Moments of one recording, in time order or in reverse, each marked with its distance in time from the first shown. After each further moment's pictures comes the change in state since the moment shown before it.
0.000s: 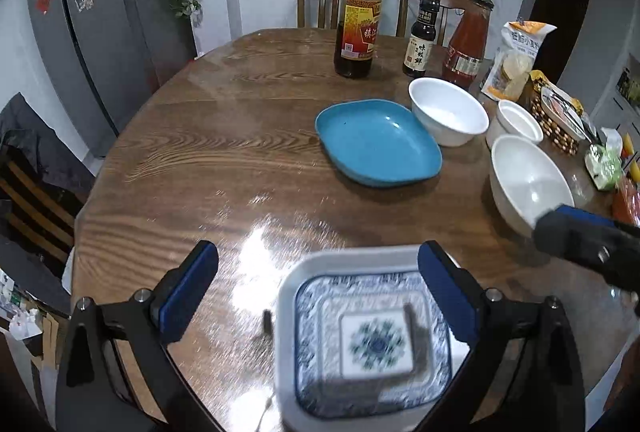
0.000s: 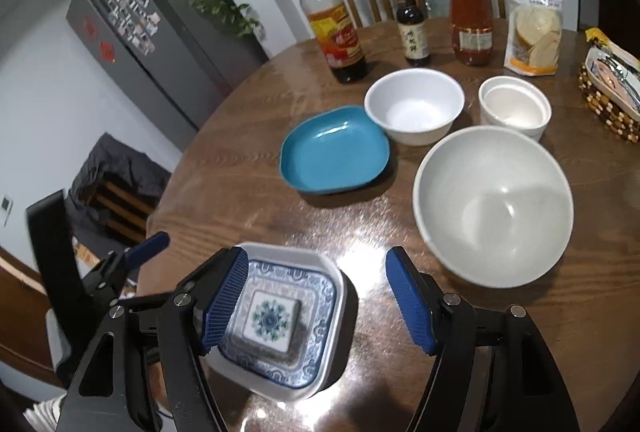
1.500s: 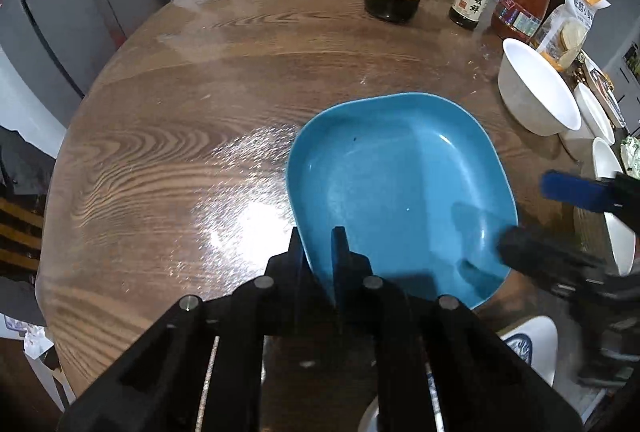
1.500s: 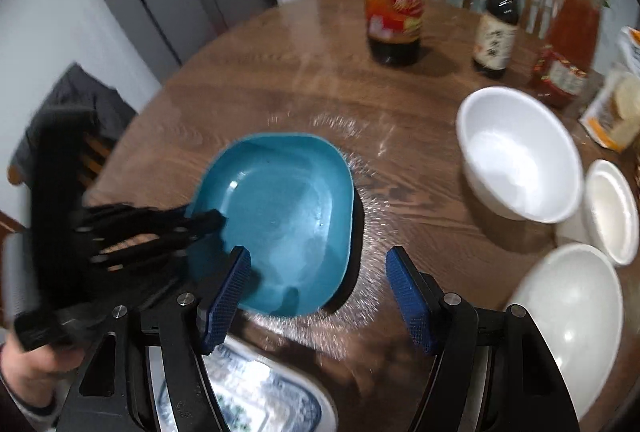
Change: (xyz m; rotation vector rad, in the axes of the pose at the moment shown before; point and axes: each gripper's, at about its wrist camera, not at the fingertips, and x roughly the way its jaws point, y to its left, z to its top) left arm 0.101 0.057 0.041 0.057 0.241 -0.036; right arm 0.142 0.034 0.057 -0.234 0.217 -0.108
